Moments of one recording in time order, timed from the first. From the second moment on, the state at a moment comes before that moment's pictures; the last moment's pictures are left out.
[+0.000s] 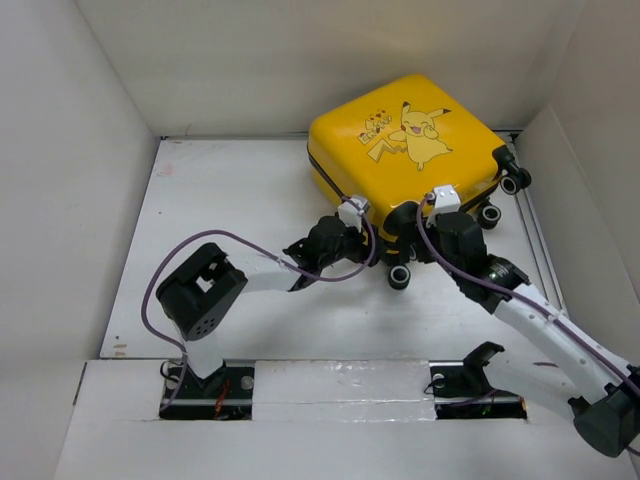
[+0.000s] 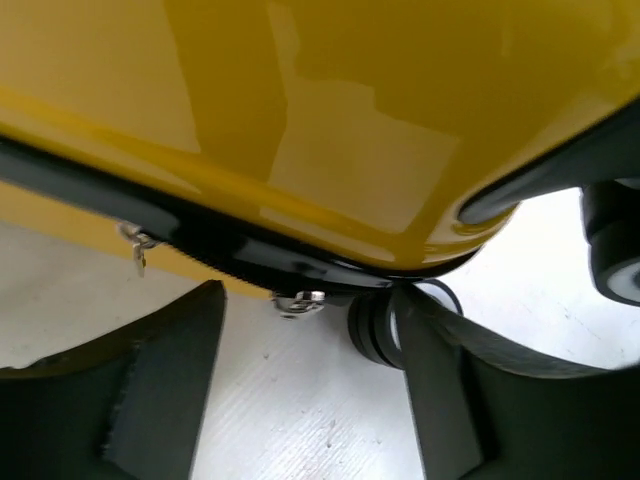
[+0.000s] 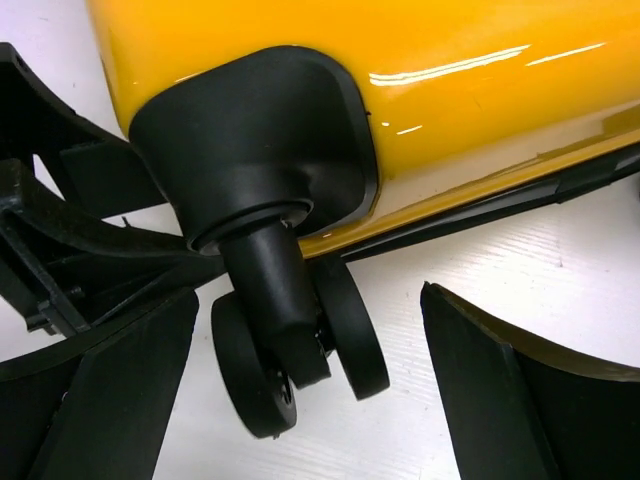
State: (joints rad) left arm -0.86 1.74 0.88 0.55 0.04 -0.40; right arm 0.59 0.92 0.80 -0.38 0.30 0.20
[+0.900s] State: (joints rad) left arm -0.87 1.77 0.95 0.43 -0.06 -0.31; right arm 0.44 0.91 0.70 -0.20 0.00 0.16
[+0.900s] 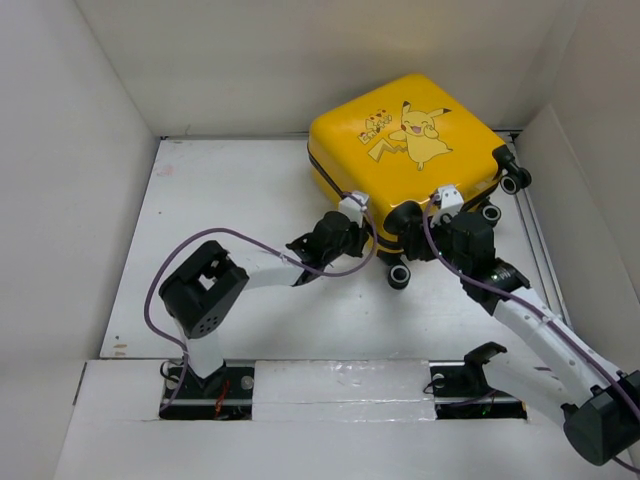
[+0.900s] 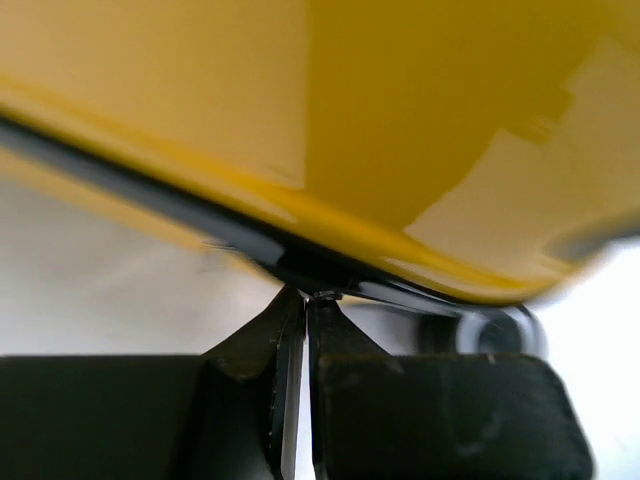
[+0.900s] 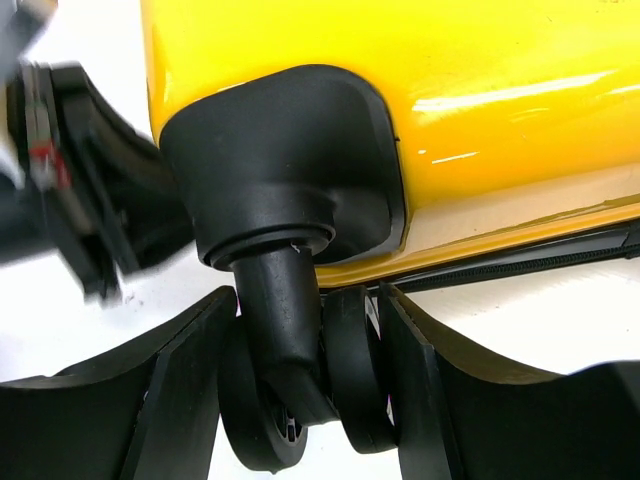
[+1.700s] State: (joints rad) left arm -0.67 1.02 0.54 0.30 -0.53 -0.64; right arm 0.79 1.16 0.78 -0.03 0.12 0.21
